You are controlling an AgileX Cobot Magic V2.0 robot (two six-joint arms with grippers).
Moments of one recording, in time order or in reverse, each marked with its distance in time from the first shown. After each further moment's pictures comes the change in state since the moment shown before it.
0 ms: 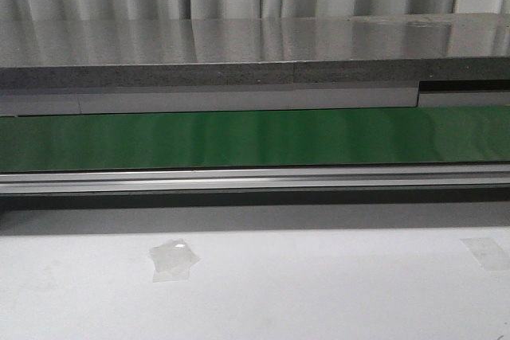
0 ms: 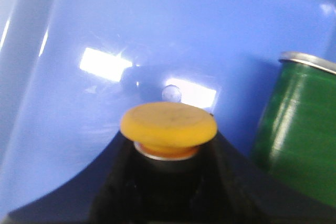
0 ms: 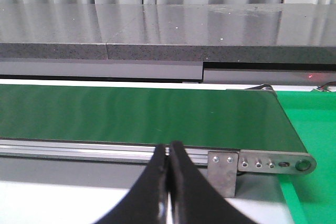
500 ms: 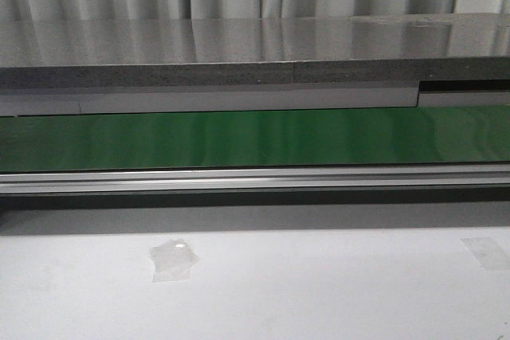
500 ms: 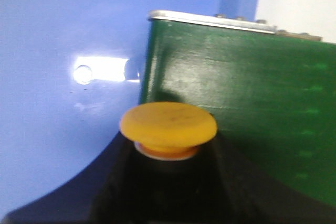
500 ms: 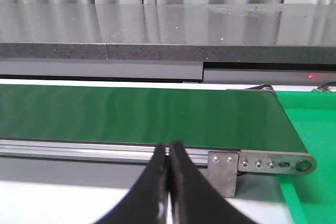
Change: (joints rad) left arm -0.154 -0.064 0.000 -0.007 0.089 0.045; right arm 0.000 0.000 0.000 0.000 0.000 0.000
